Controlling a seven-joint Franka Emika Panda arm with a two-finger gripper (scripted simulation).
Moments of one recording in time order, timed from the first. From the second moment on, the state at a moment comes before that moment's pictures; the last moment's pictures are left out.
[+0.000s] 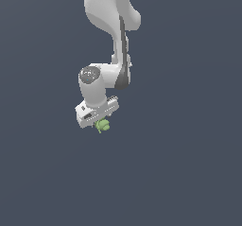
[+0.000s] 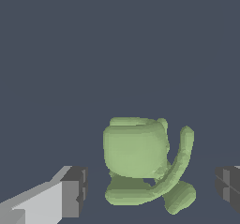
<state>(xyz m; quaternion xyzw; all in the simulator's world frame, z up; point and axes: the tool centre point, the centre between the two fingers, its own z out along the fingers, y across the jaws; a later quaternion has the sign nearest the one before) -0.023 -0.102 0.074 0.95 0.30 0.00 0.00</state>
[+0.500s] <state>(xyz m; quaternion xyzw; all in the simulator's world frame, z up) -0.023 -0.102 0.041 0.95 0.30 0.00 0.00</state>
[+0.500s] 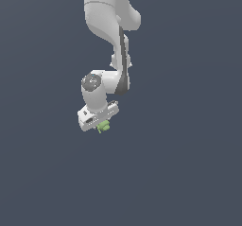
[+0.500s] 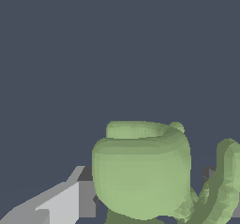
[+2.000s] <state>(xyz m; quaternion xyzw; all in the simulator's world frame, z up) -0.047 -0.131 0.128 0.95 0.30 0.00 0.00</state>
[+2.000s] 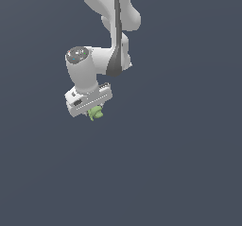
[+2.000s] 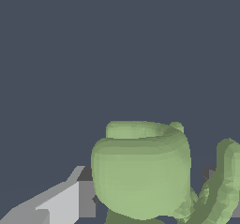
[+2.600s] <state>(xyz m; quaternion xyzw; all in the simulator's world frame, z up) -0.082 -0.176 0.263 0.95 0.30 0.00 0.00</state>
